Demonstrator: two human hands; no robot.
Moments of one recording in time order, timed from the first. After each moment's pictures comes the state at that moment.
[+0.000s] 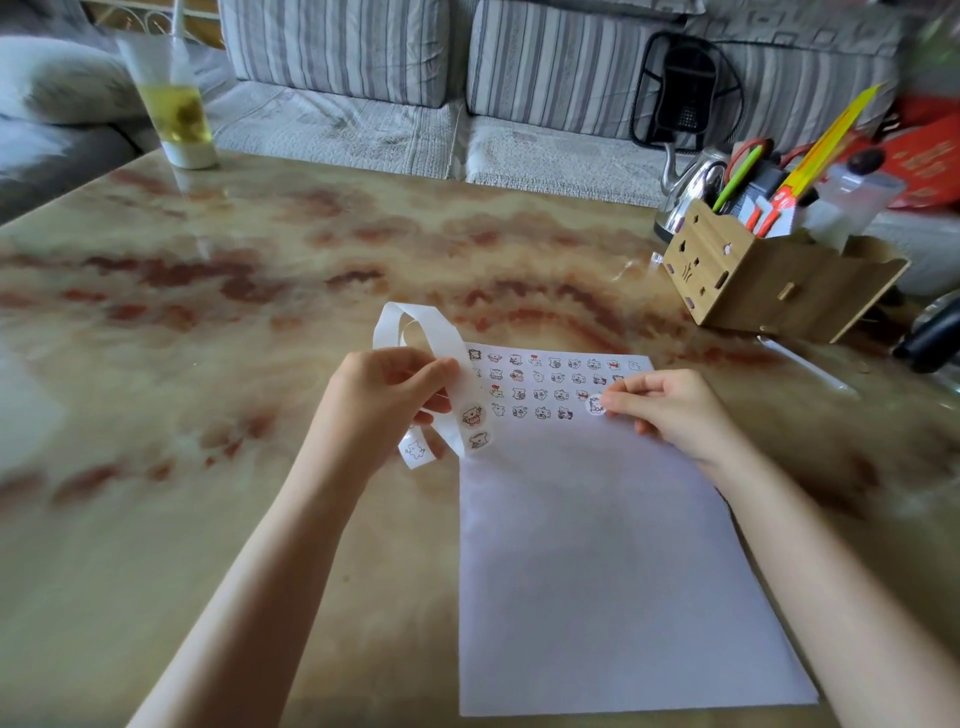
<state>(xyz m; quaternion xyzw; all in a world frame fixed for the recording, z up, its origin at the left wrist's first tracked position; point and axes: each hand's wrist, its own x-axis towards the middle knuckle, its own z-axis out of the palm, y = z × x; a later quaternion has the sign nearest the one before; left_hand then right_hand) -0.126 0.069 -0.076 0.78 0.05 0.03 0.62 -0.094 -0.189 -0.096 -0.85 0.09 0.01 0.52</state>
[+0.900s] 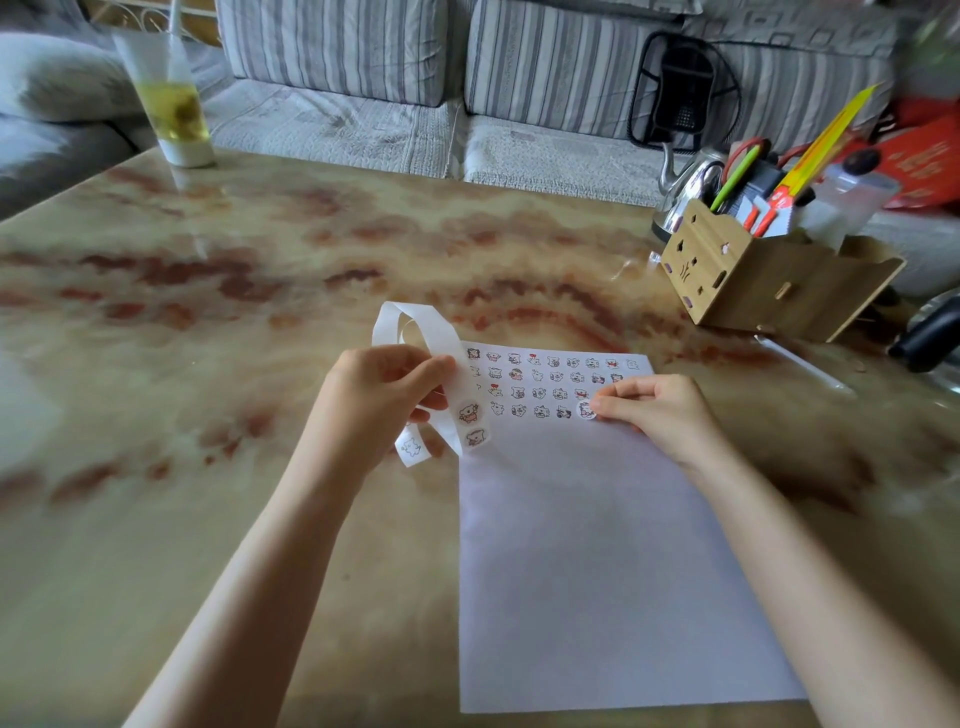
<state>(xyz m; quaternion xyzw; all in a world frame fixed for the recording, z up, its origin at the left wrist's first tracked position) -0.127 0.071 -0.074 0.77 0.04 0.04 0.63 -0.095 -0.182 -0.104 -0.83 0.12 0.00 0.55</state>
